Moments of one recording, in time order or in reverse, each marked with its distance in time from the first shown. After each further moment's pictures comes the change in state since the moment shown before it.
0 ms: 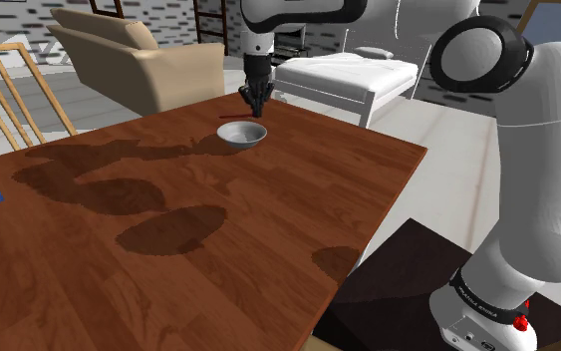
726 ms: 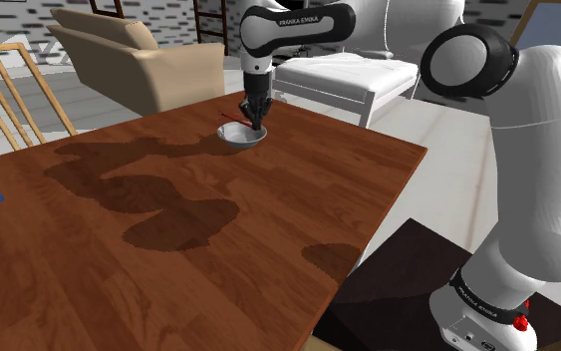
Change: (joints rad) arm -0.011 0.045 -0.009 -0.058 -0.008 0.101 -0.012
